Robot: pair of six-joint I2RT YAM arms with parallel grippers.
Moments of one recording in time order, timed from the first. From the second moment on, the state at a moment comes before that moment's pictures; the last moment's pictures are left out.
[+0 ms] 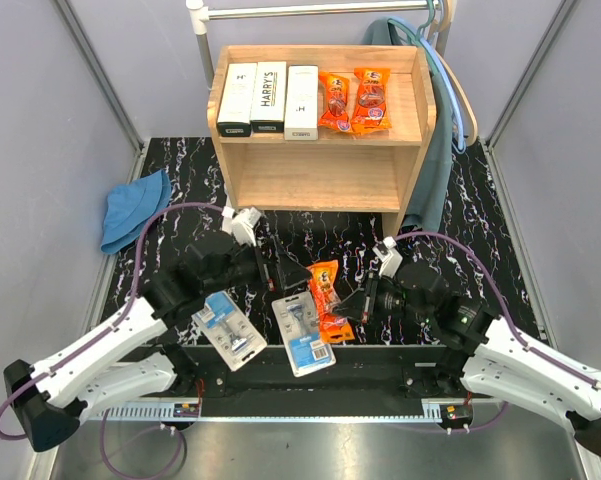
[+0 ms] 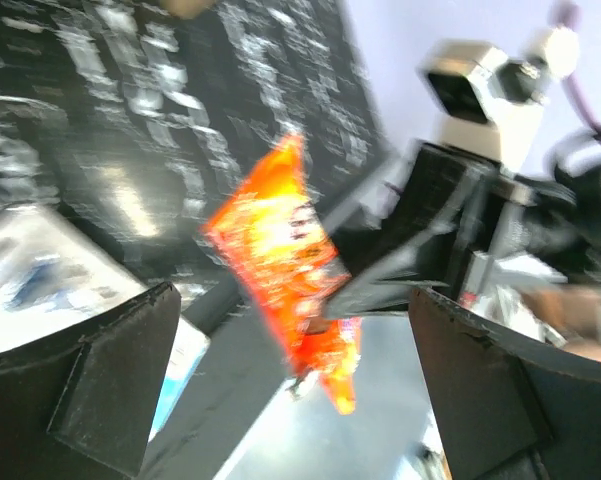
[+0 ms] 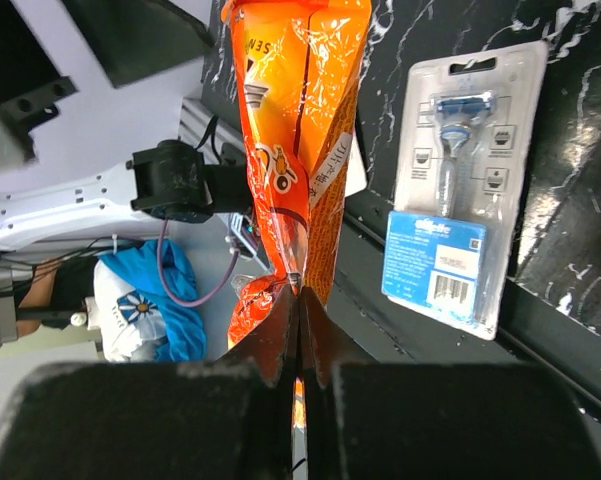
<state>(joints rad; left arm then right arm) -0.81 0.87 0.78 -0.28 0.27 -0.87 0.92 0.71 0.58 -0.29 -0.21 1.00</state>
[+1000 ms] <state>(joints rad) -0.81 0.91 0.83 -0.84 -0.21 -0.86 0.93 1.22 1.75 -0.87 -0.02 0.66</state>
